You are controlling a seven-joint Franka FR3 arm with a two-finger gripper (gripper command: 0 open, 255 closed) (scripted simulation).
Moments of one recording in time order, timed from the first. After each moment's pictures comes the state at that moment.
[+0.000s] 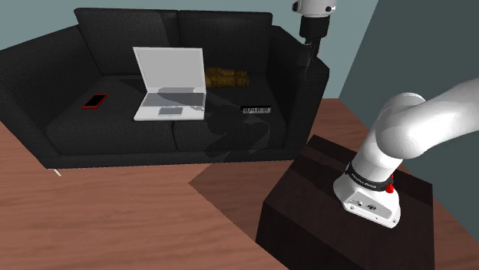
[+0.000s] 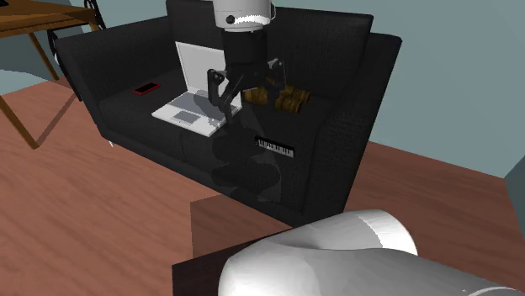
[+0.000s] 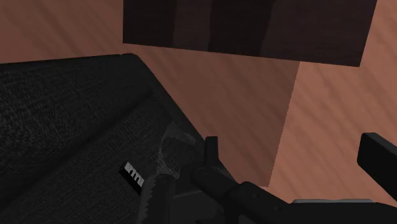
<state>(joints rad) 0.01 -0.78 0.01 -2.44 -0.01 1.59 -0.12</state>
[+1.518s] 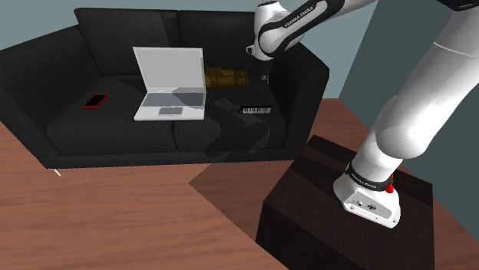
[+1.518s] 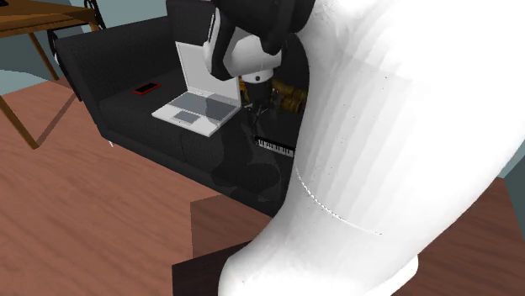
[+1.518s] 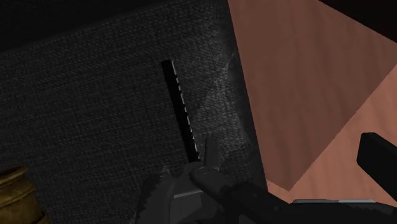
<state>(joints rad) 0.02 -0.08 -0.16 -2.29 -0.16 2.20 -0.57</state>
